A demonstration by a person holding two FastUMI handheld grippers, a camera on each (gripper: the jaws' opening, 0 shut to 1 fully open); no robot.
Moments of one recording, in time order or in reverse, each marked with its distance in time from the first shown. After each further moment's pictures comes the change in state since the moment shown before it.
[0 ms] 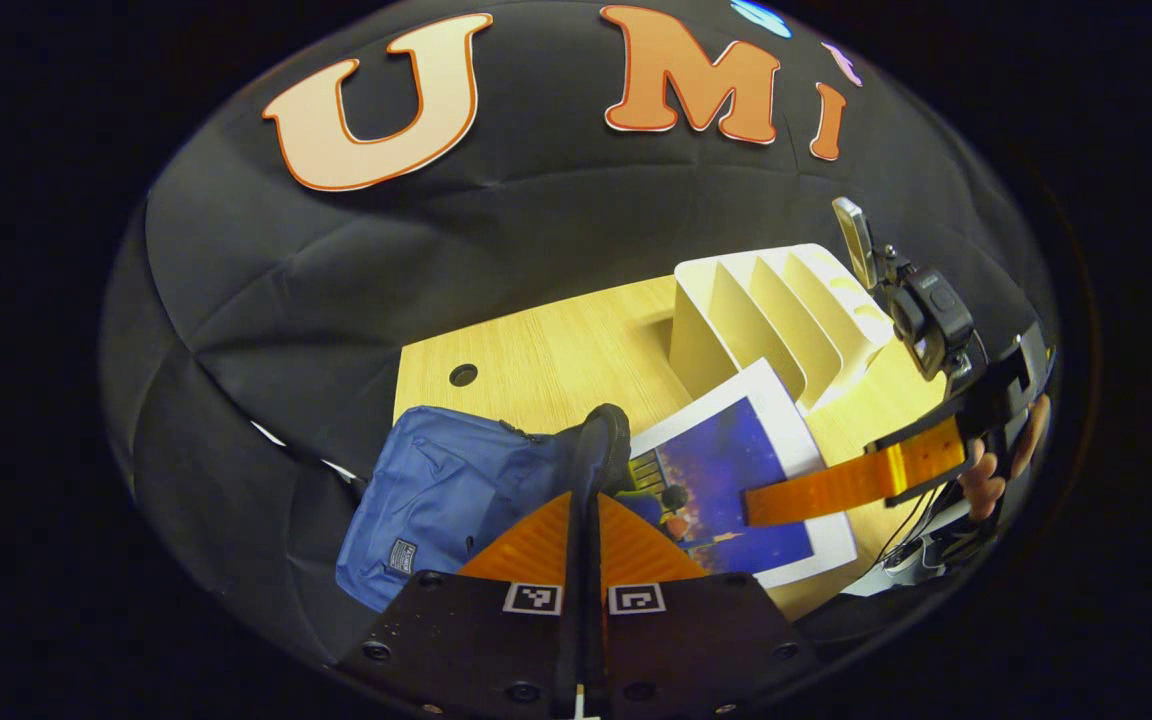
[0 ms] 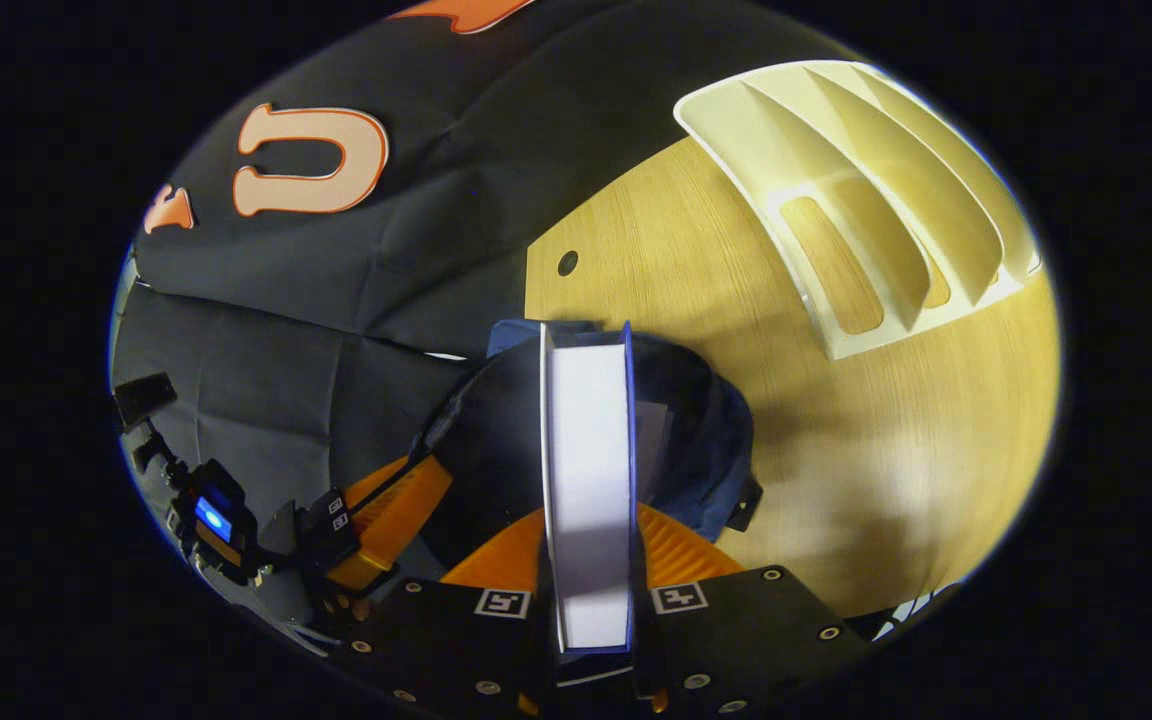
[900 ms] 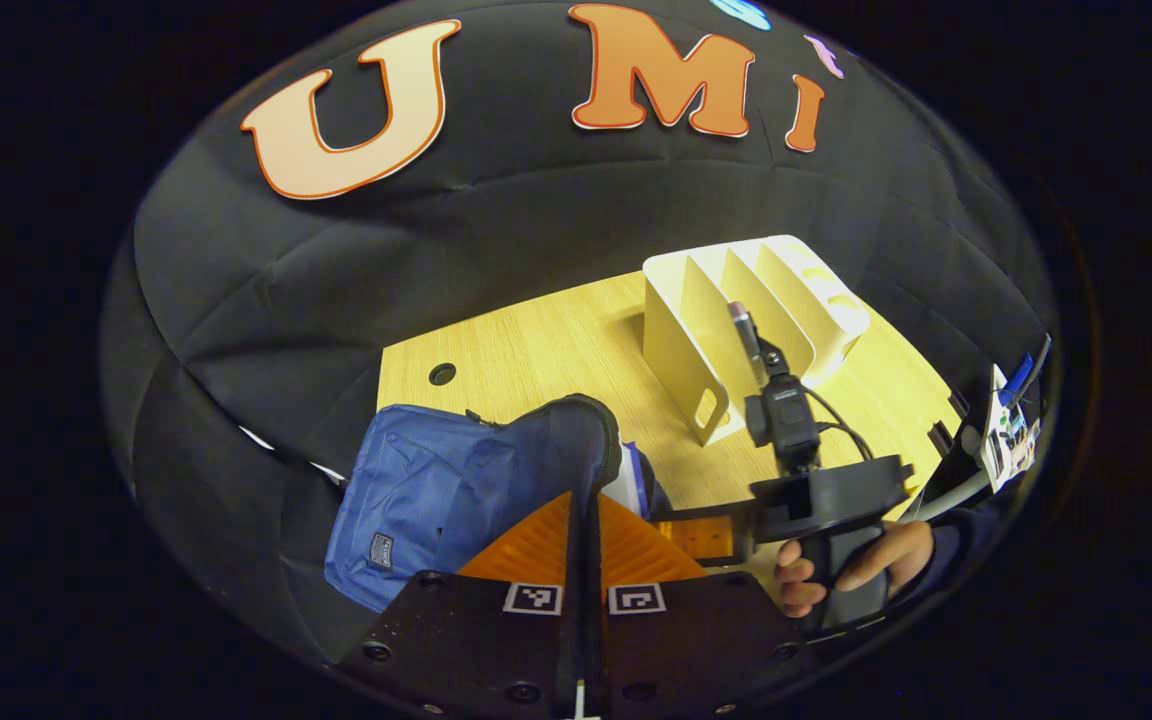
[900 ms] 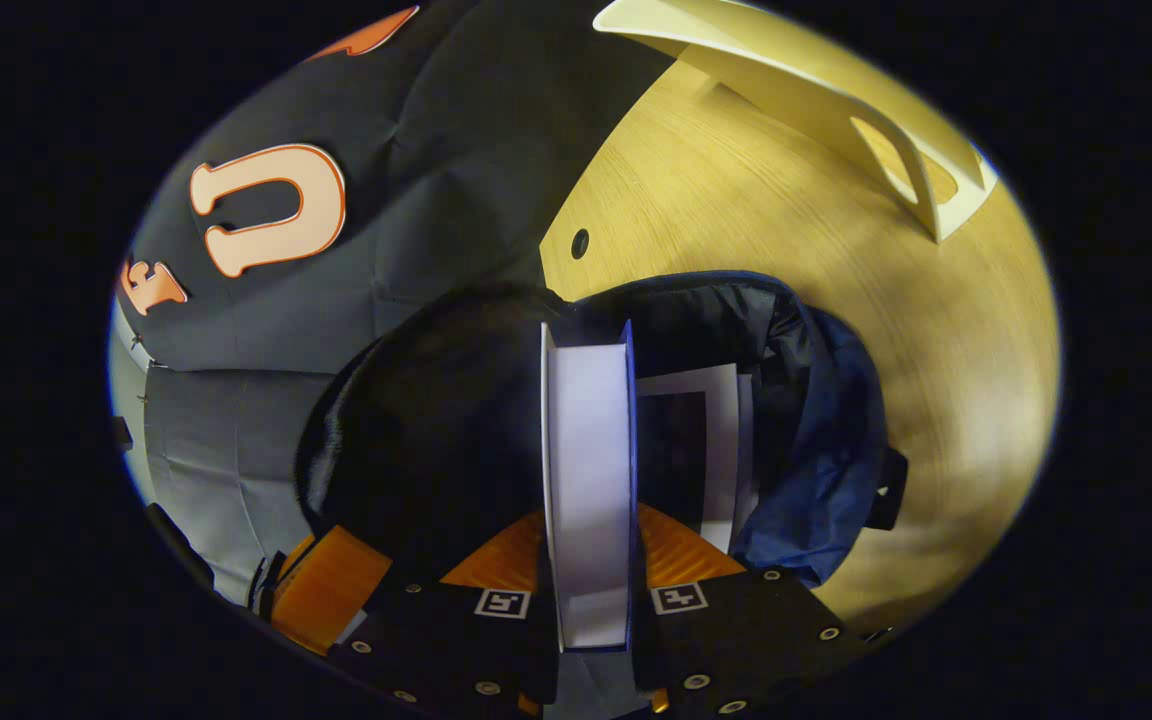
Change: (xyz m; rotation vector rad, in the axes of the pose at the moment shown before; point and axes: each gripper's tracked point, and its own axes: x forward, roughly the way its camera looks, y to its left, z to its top) left arm -0.013 -0.025 0.000 0.031 0.012 -0.043; right arm 0.082 0.023 -0.024 0.222 -0.030 0.208
